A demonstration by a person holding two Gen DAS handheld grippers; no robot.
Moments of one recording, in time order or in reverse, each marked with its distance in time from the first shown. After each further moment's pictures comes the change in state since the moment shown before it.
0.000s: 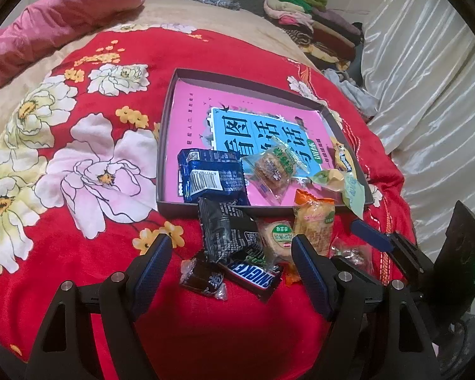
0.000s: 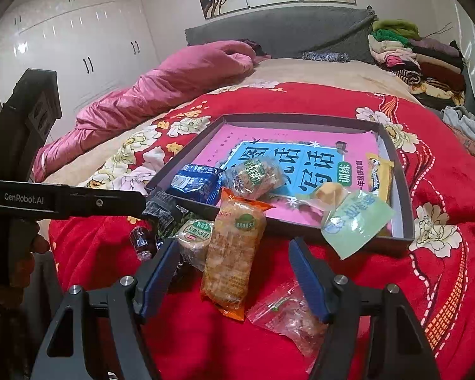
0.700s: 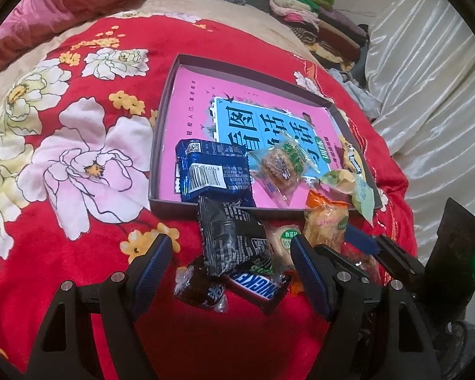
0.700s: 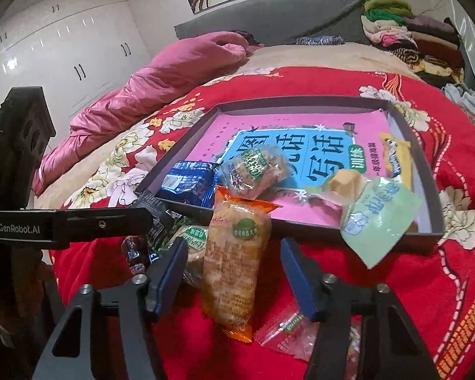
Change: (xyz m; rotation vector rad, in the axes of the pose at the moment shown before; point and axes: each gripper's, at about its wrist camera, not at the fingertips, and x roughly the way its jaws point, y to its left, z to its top) left arm 0.025 0.005 0.002 -0.037 0.020 -0.016; right arm 0.032 -0.007 0.003 0.082 0.044 0.037
